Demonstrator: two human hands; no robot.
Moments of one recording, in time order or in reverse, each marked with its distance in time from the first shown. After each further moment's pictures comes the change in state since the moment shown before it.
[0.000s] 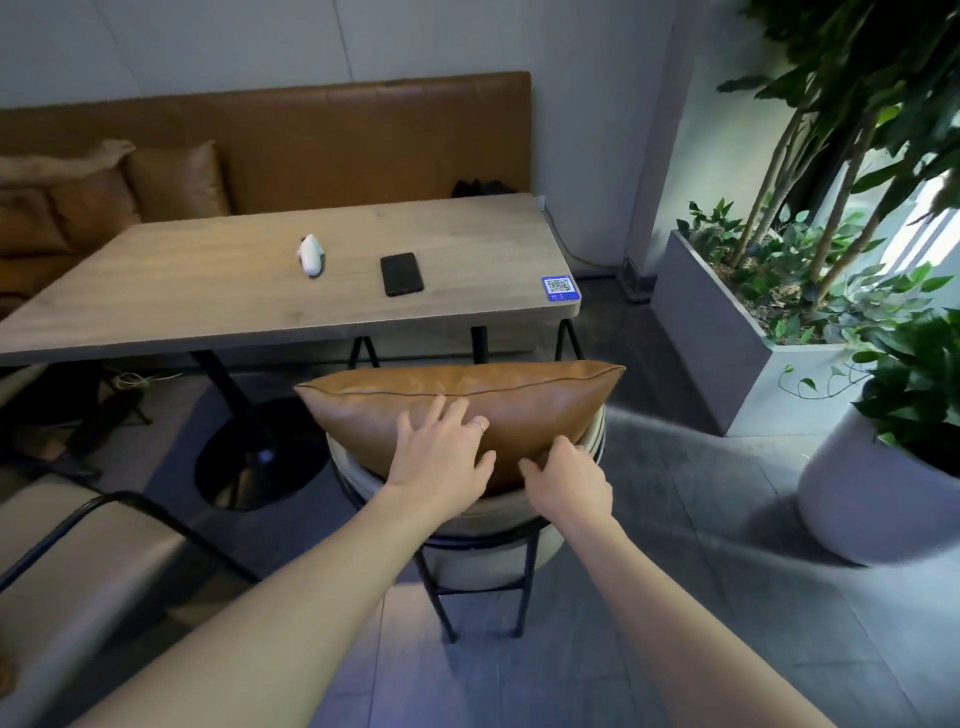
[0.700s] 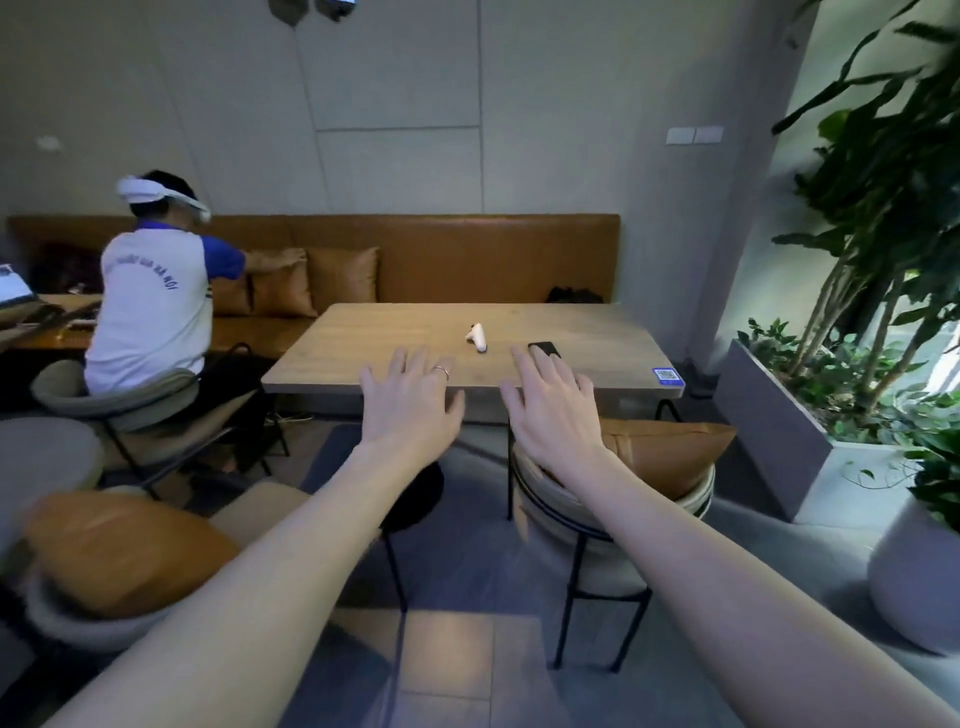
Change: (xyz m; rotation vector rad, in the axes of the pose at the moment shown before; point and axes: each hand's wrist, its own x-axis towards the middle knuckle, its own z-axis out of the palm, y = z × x) left_hand -0.283 -0.232 -0.243 0.037 0.432 -0.236; right_hand -0.290 -0.303 -0.037 -0.185 0.461 -0.719
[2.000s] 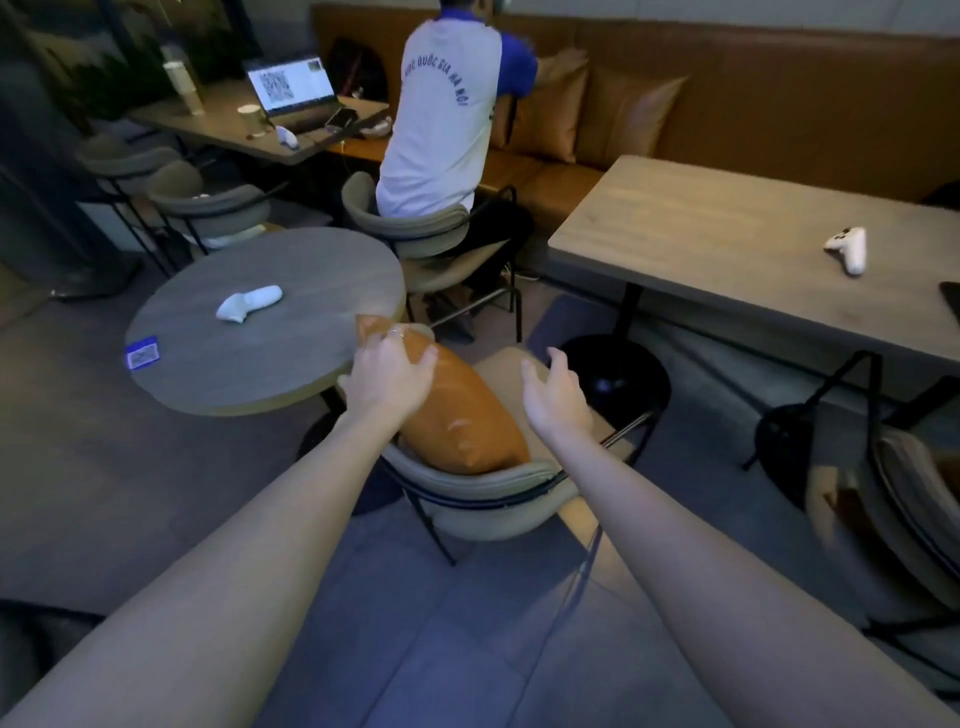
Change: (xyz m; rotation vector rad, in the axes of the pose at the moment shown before) left_hand -0.094 -0.472 0.041 -0.239 -0.121 -0.904; right_hand 0.022 -0.401 0.297 0.655 -0.655 0.330
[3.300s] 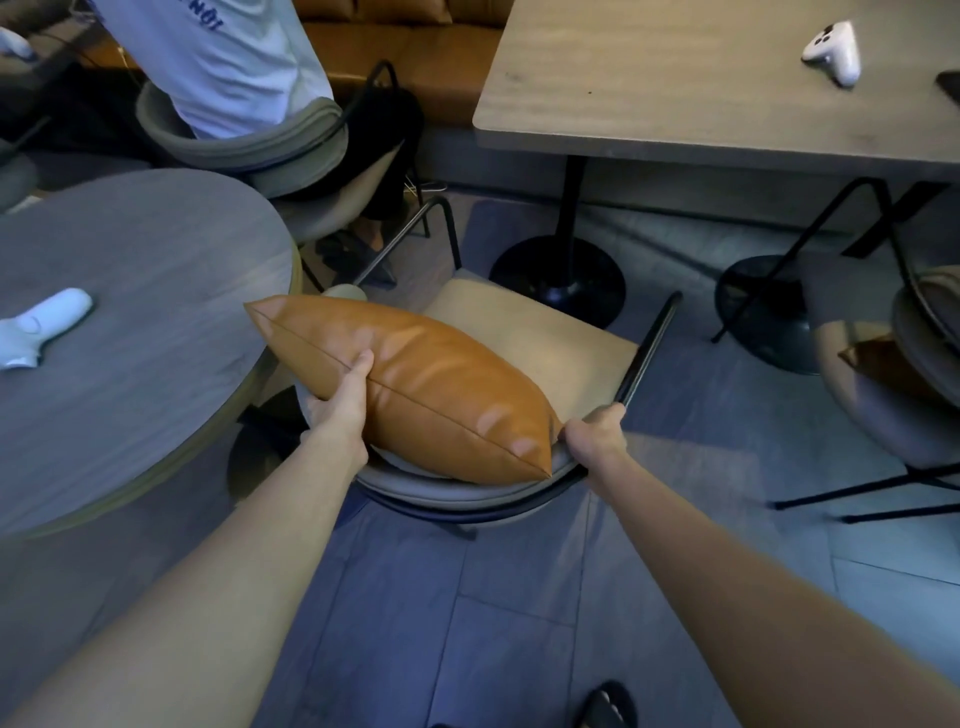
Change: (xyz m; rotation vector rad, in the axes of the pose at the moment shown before) left_hand 0.158 -0.120 0.174 -0.843 -0.301 -0.767; right_hand 0.085 0.139 0.114 0.283 0.123 0.773
